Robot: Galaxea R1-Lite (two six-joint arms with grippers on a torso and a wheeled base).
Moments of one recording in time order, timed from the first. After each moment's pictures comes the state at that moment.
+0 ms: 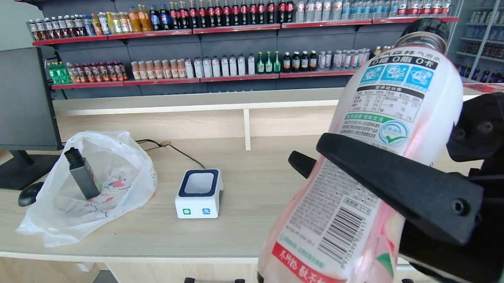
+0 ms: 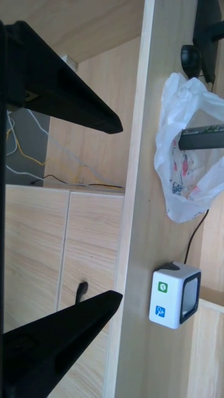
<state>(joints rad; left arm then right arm) 0.00 0.00 0.00 0.00 0.00 0.00 1.03 1.53 -0.46 -1.57 0.14 0.88</state>
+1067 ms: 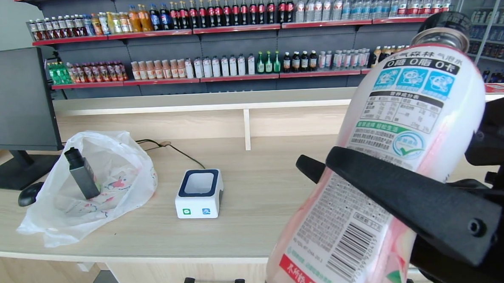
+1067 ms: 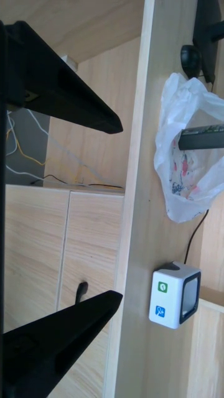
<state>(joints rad) 0.00 0.00 0.00 0.00 0.00 0.00 1.04 1.51 -0.43 -1.57 0.14 0.79</state>
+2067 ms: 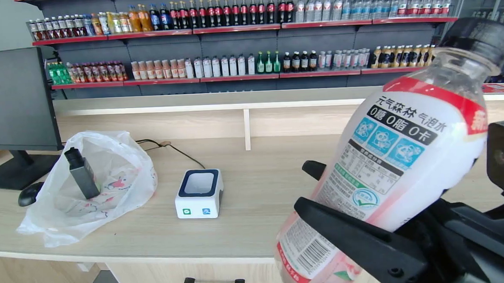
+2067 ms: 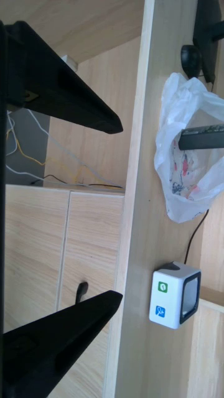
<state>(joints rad) 0.00 0.00 0.00 0.00 0.00 0.00 1.00 1.54 -0.37 -1.57 0.13 0.23</state>
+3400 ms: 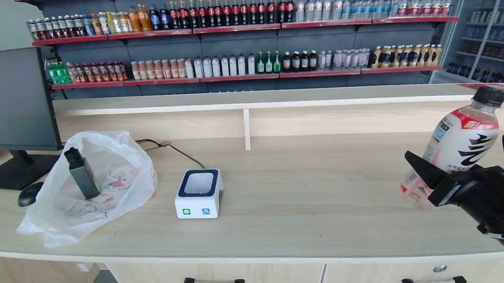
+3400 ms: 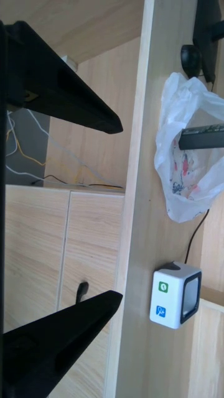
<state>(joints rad) 0.00 0.00 0.00 0.00 0.00 0.00 0.24 1.55 -0.13 -1.57 -0.06 0.01</state>
